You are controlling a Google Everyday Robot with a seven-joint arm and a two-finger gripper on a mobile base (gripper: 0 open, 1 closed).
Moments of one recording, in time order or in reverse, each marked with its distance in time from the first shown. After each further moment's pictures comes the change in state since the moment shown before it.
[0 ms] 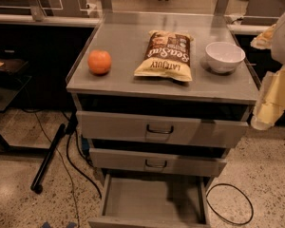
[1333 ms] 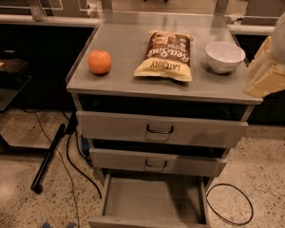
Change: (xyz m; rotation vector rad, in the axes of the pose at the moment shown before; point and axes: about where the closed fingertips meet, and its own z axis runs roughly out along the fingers) arm 0.000 0.000 0.000 0.000 0.000 0.000
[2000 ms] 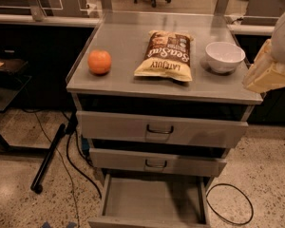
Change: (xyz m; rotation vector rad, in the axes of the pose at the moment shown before) arm 0.000 0.000 0.000 0.000 0.000 0.000
